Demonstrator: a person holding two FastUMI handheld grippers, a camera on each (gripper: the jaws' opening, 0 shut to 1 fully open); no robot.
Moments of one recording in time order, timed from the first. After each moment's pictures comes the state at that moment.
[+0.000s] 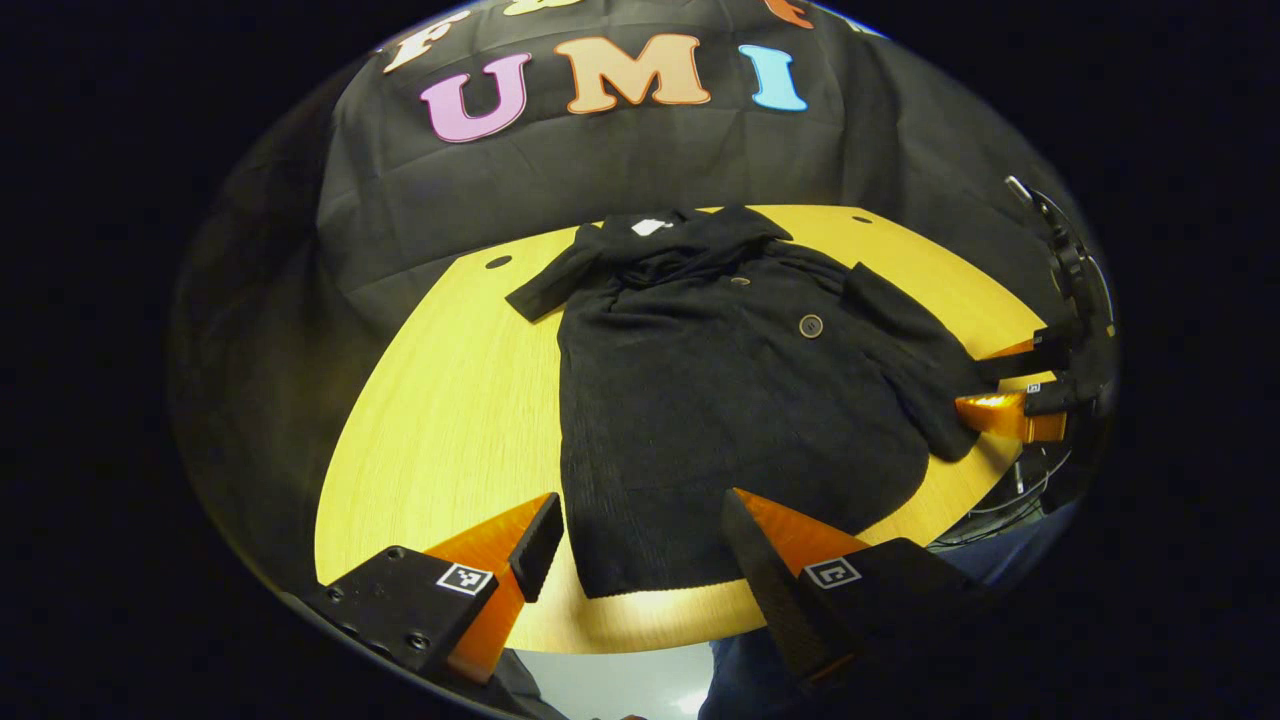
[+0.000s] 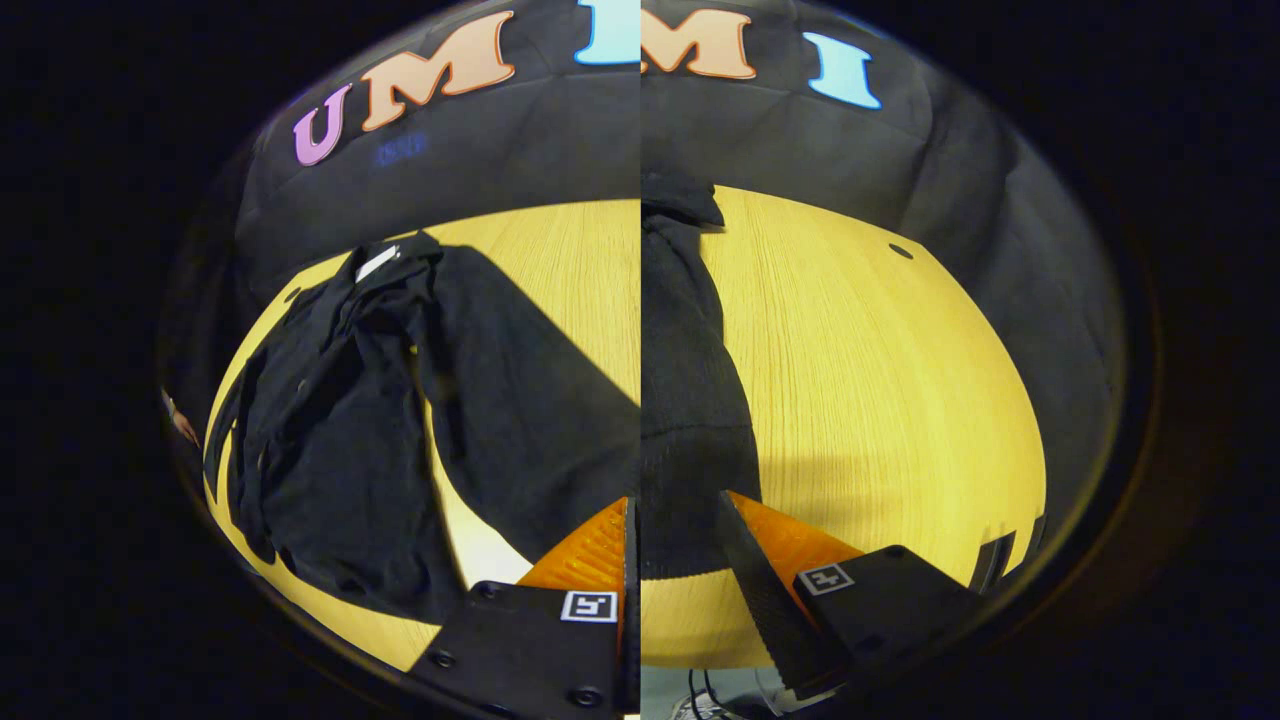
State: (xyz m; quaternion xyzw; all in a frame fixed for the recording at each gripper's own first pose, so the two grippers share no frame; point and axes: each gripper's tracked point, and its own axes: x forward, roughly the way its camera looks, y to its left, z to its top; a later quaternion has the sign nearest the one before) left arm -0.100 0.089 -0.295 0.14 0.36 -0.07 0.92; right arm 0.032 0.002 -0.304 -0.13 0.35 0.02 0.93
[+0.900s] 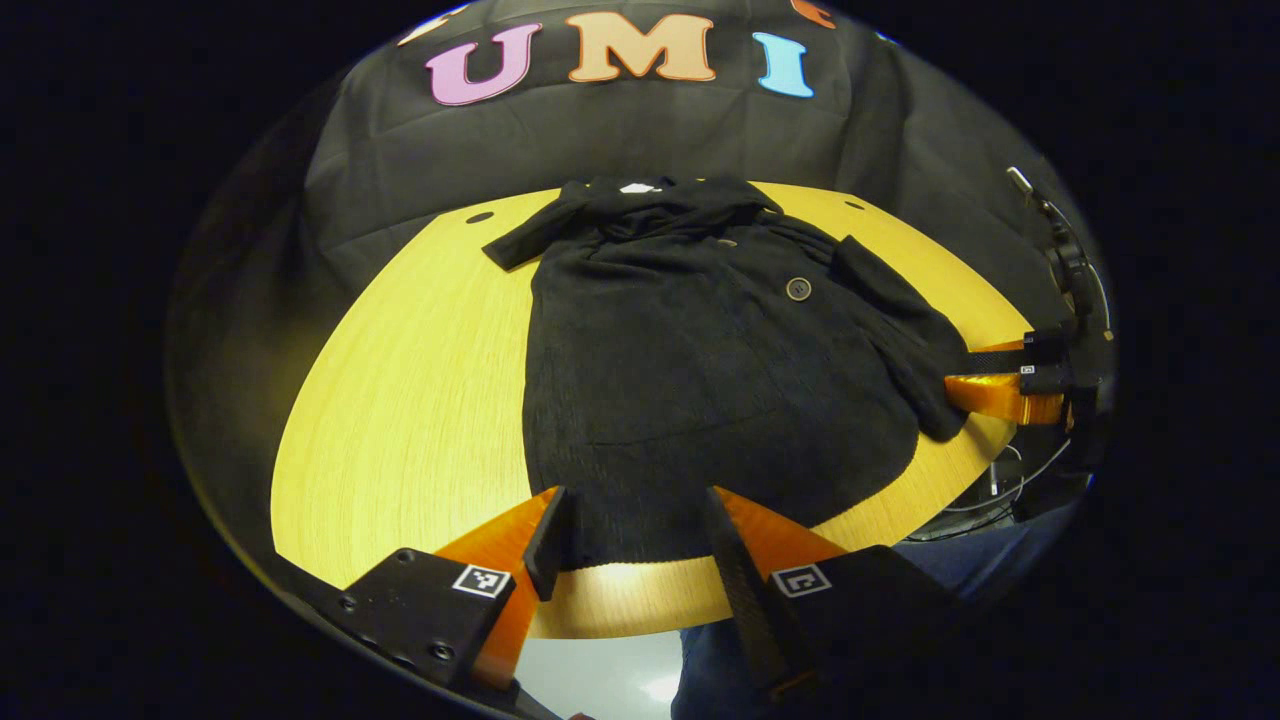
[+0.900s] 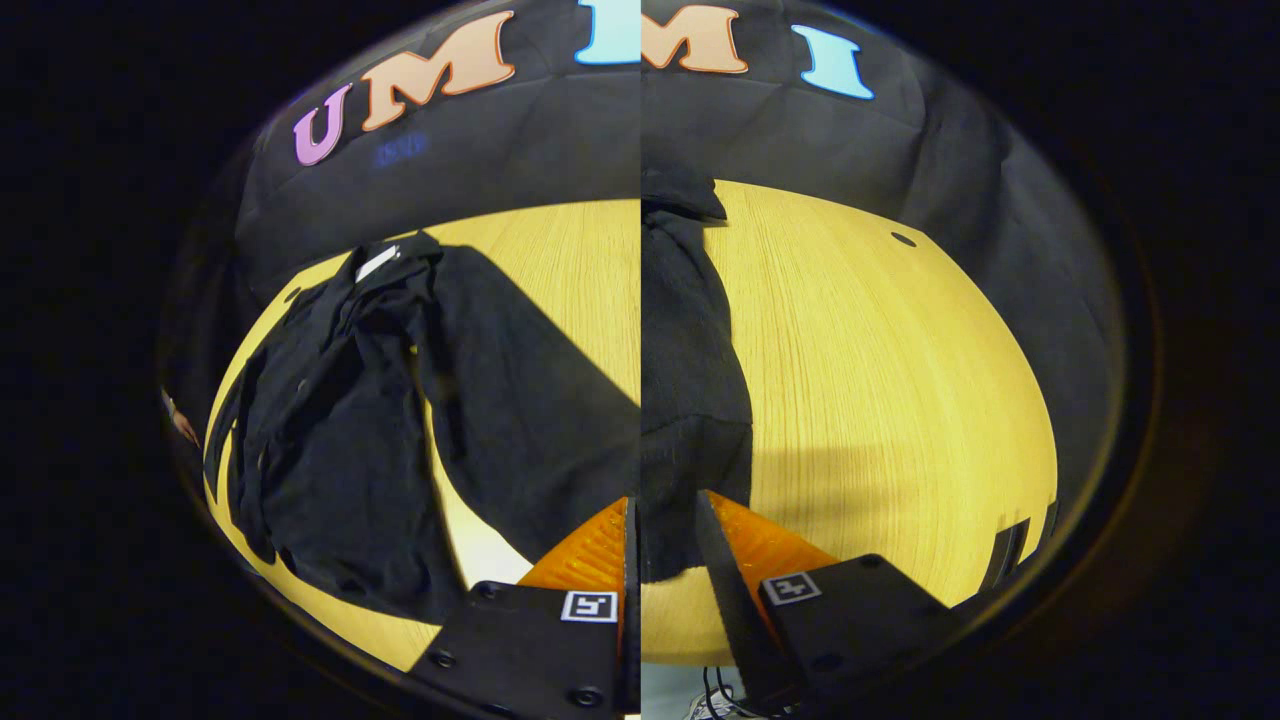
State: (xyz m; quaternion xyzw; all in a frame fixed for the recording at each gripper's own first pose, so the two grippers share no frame) left arm -0.115 0.081 -0.324 0.10 0.41 -0.09 0.90; right arm 0.033 0.014 -0.308 -0.12 0.36 0.03 0.92
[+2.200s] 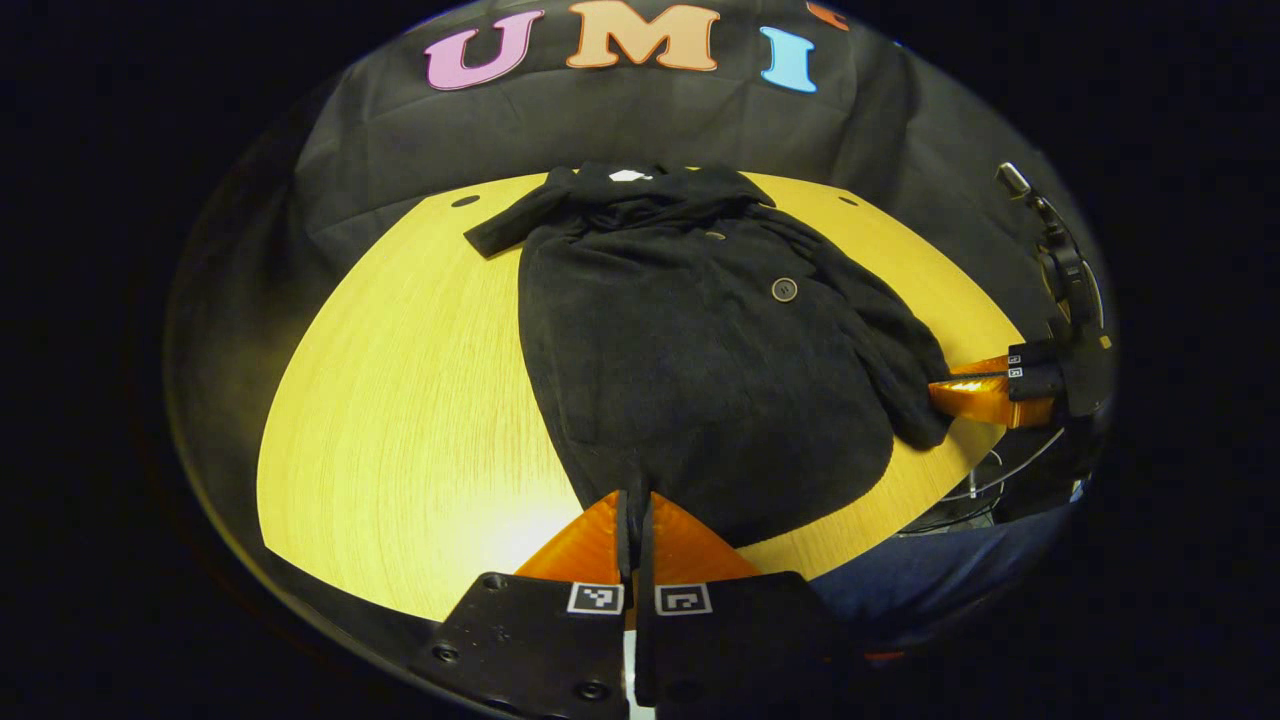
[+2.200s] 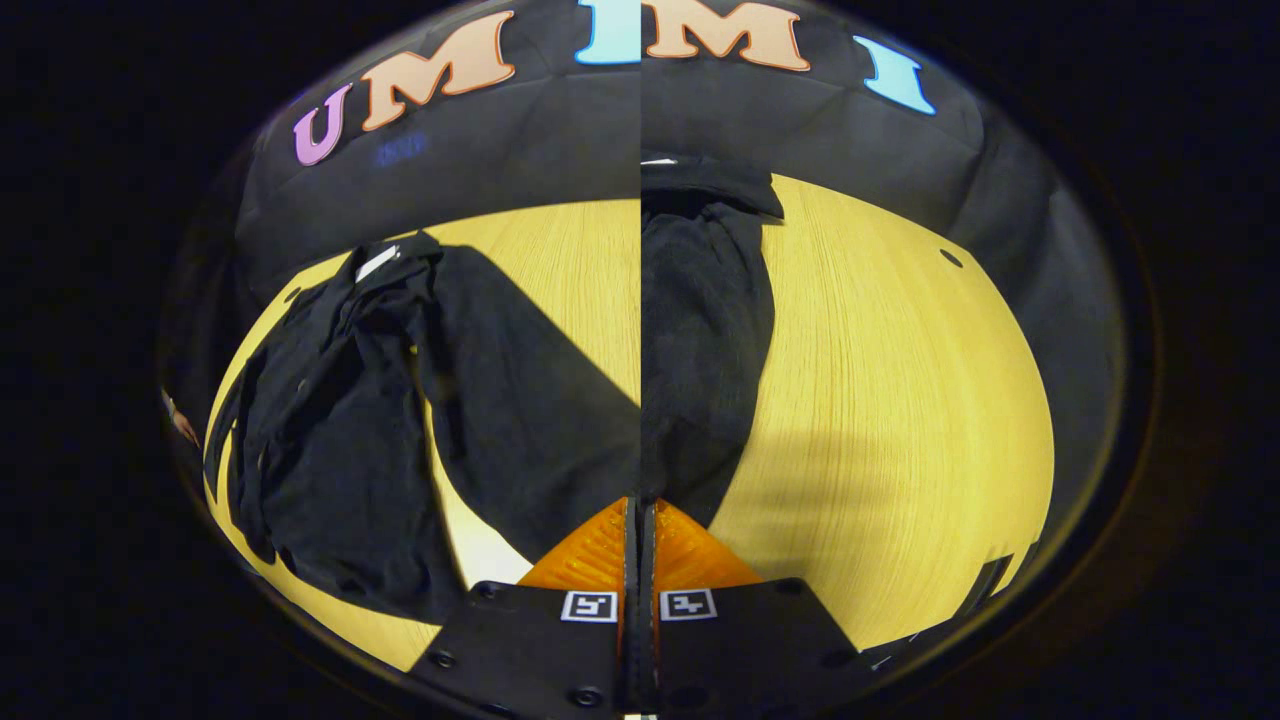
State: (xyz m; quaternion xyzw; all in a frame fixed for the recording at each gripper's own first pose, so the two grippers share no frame) left arm -0.113 0.074 -0.324 0.08 0.44 -0.09 0.89; right arm 0.031 0.039 -0.303 -0.16 0.40 0.07 0.90
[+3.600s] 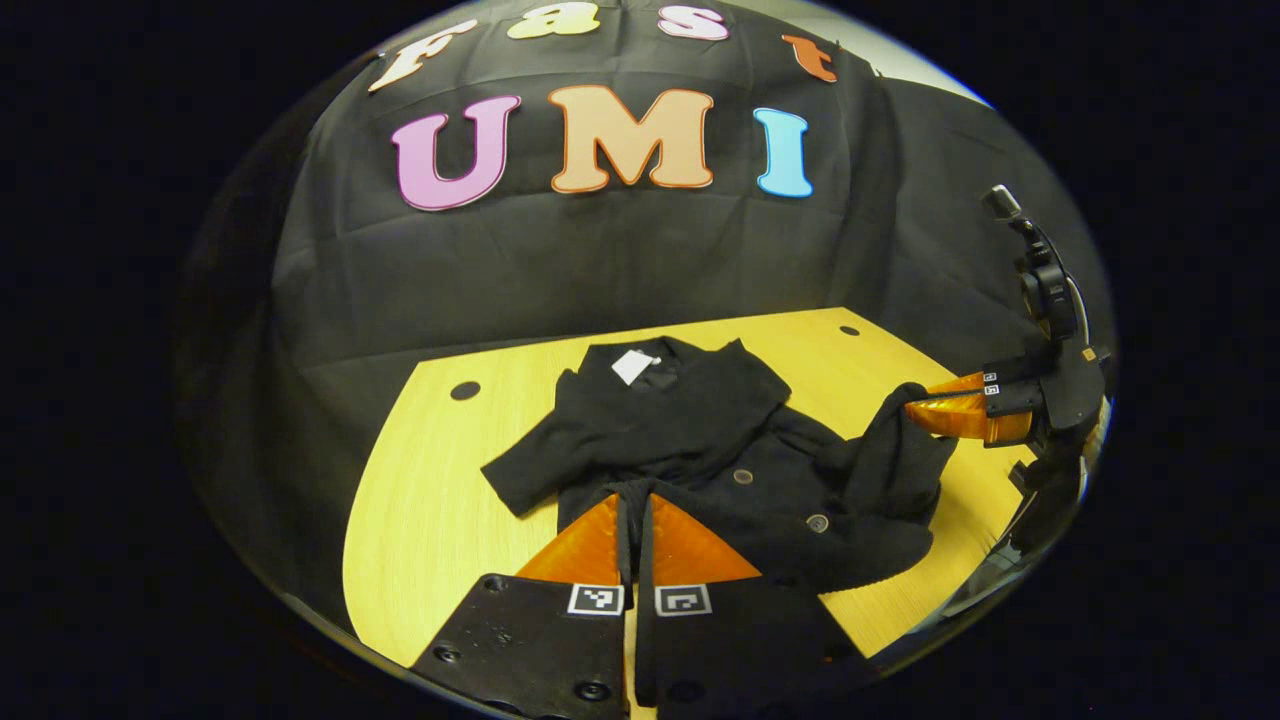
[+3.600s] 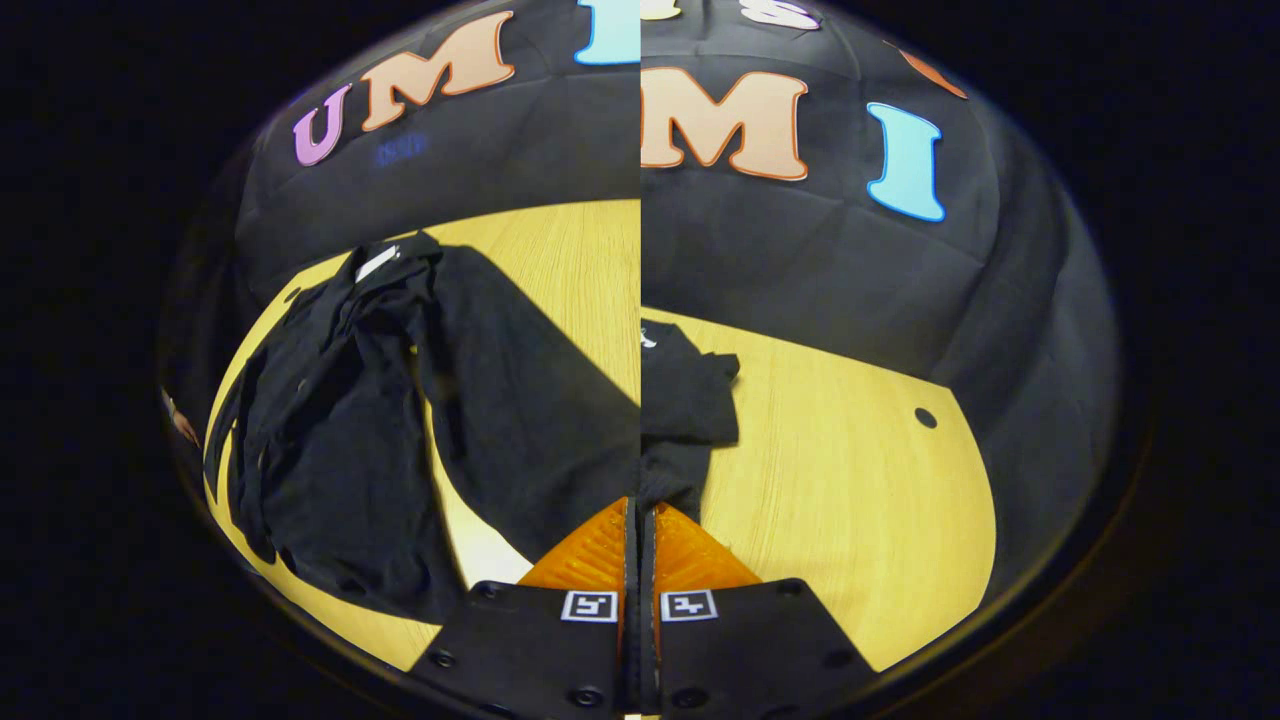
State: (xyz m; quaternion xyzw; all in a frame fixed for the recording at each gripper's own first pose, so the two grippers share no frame) left arm 0.074 0.058 -0.173 0.10 0.27 -0.14 0.95; right arm 0.176 0.063 -0.111 -0.18 0.24 0.07 0.95
